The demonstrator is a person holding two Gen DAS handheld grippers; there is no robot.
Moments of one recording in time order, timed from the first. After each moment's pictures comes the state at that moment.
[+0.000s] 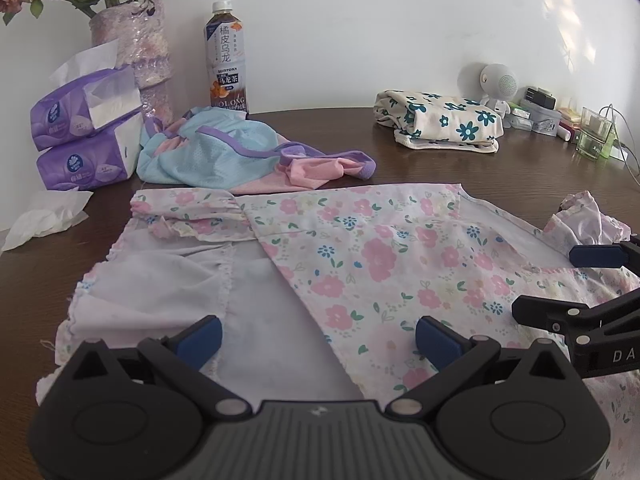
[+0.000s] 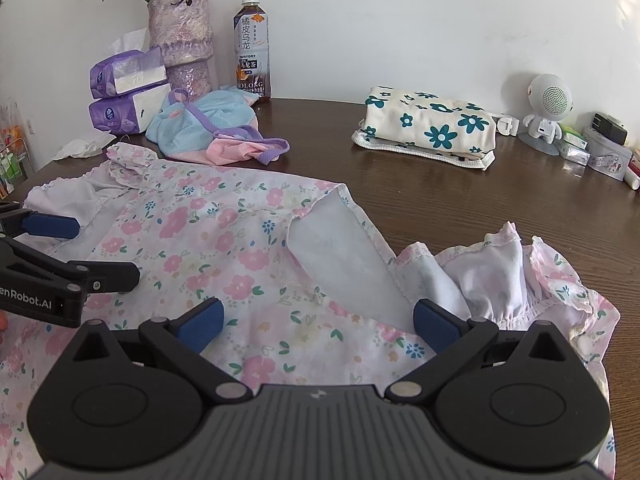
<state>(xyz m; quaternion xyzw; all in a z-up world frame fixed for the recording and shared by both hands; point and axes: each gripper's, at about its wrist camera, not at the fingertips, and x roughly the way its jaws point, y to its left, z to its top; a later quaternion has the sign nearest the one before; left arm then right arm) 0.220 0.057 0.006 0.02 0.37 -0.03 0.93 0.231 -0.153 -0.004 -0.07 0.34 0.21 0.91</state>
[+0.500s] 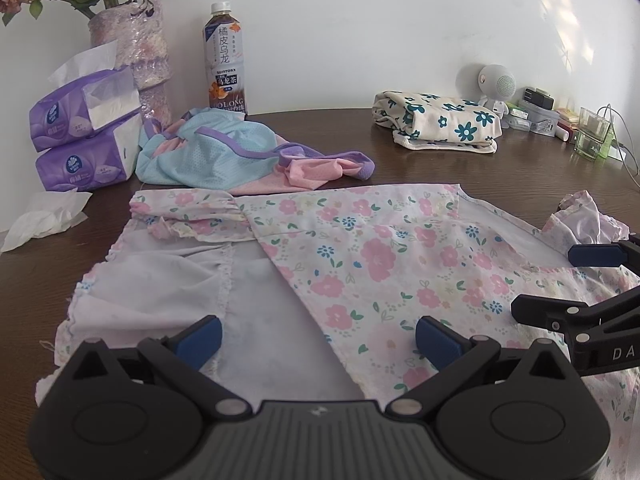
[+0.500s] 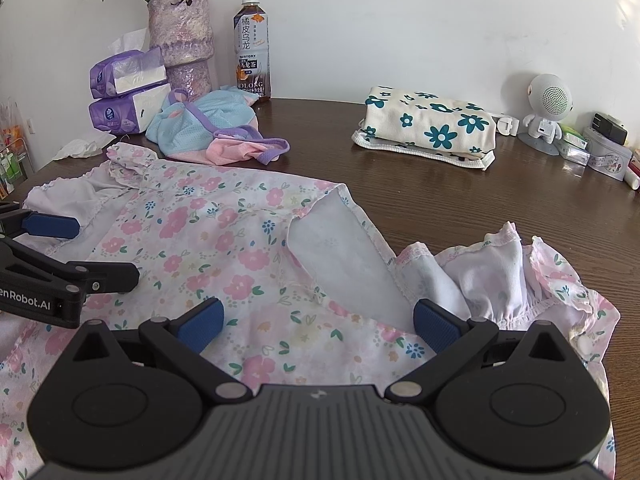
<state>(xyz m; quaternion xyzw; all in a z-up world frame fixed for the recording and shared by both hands) 0.220 0.058 0.005 0.03 0.36 -0.04 0.93 0.231 -0.154 -0.004 -0.07 0.34 0.21 0.91</state>
